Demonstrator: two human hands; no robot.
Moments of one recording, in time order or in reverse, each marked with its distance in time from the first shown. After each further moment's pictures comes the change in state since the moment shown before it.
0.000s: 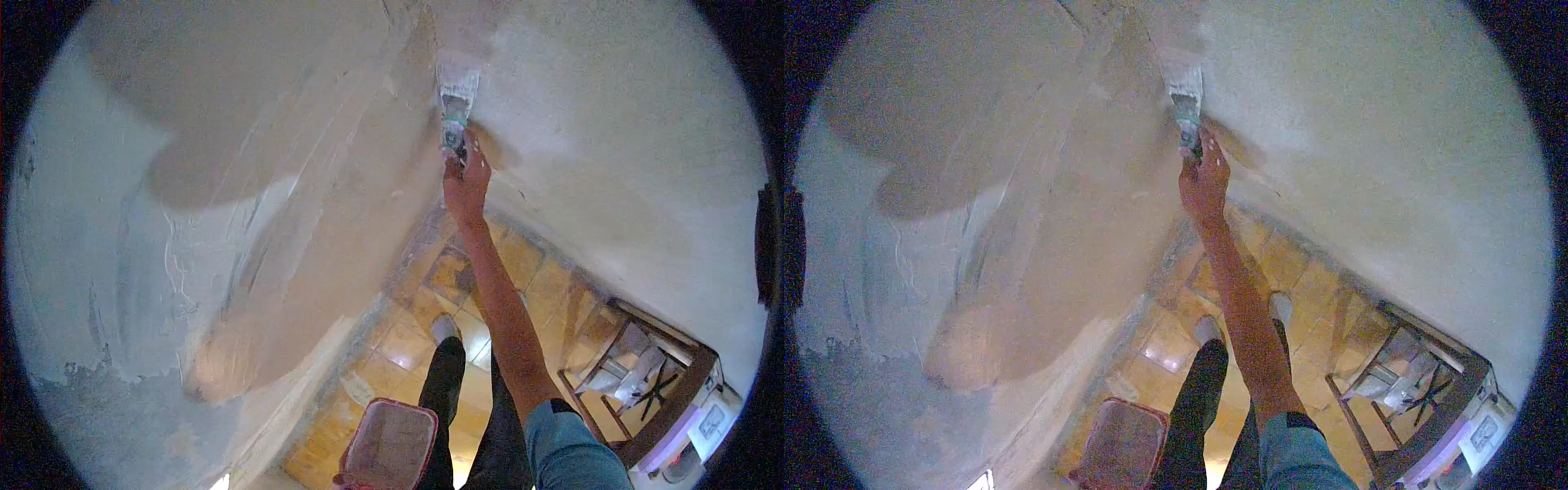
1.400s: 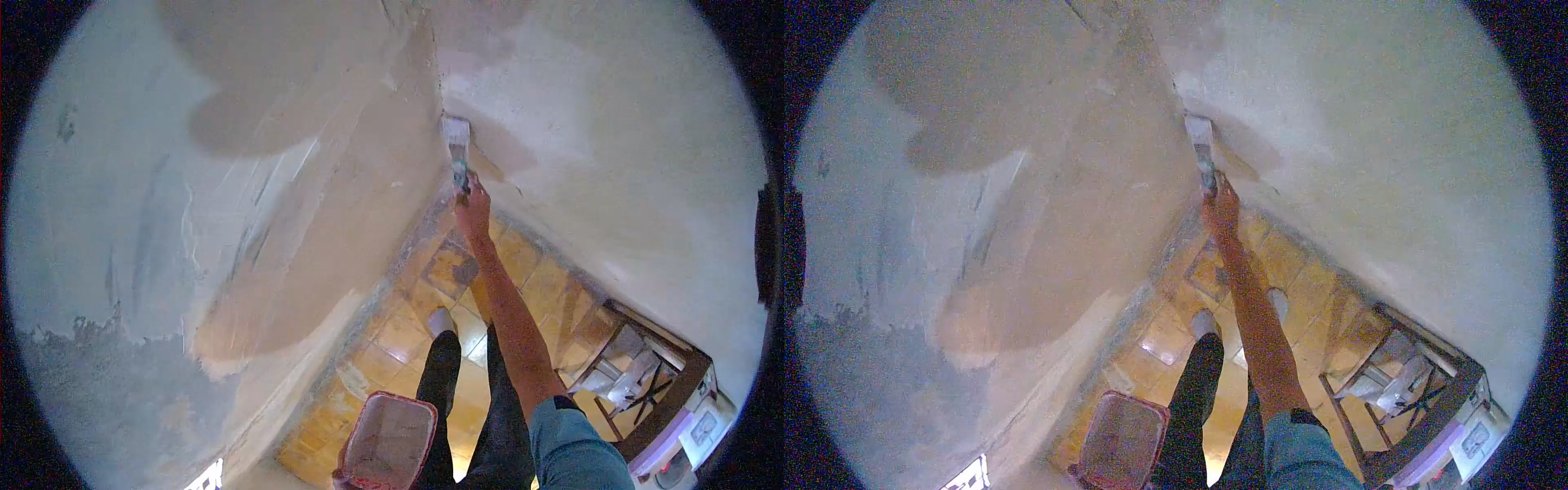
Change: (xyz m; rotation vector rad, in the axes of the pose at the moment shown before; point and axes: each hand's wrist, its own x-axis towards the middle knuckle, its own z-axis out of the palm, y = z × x) left_hand -0.006 -0.005 0.035 -0.288 -0.214 0.071; right_hand -0.067 0.085 -0.014 -0.035 -0.291 0.152
